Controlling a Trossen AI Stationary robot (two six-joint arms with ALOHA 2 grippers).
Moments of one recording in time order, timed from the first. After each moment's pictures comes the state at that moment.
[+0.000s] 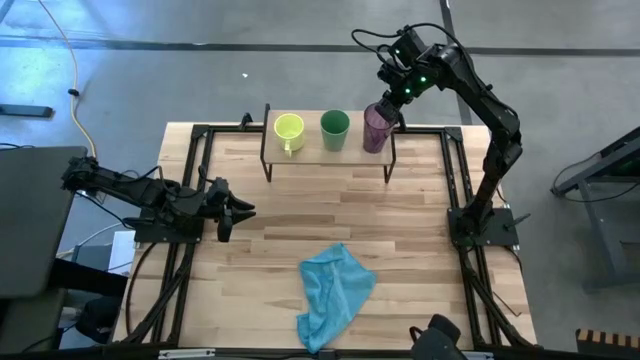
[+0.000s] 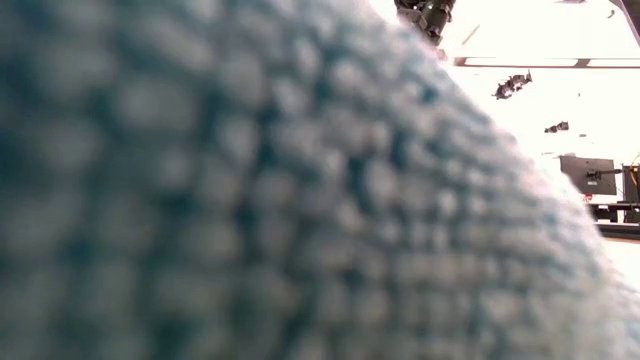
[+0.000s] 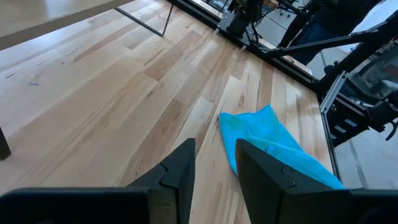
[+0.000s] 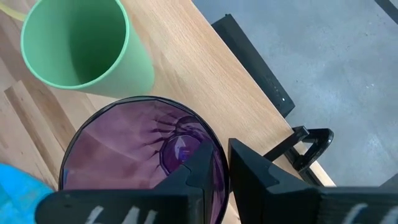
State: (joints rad) left arm -0.19 0.52 0.46 -0.40 -0.39 -0.65; right arm -0.76 1.78 2.15 -1.43 -0.13 -0.11
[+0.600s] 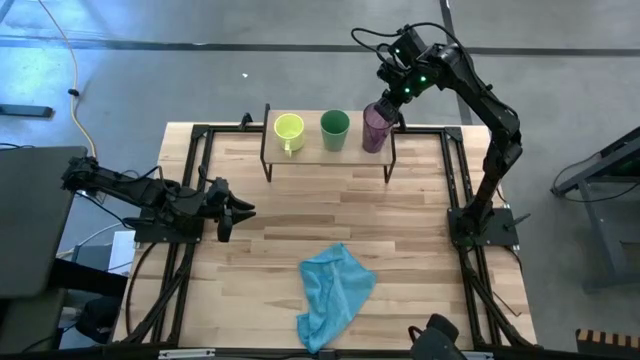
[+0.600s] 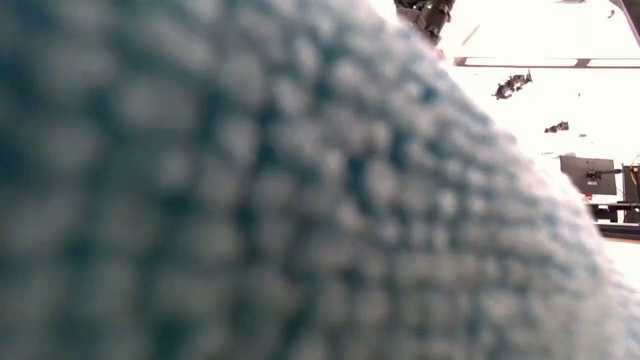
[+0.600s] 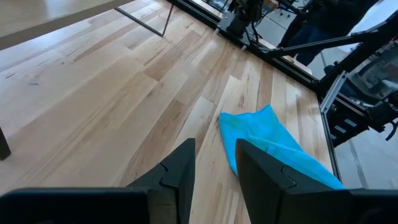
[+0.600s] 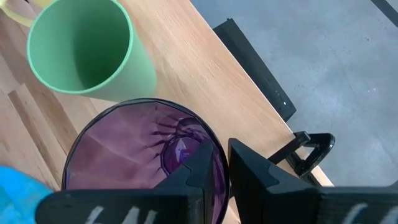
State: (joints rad) left arm -0.19 0.52 0.46 -0.40 -0.39 -0.65; right arm -0.76 1.78 2.15 -1.42 -0.14 -0.11
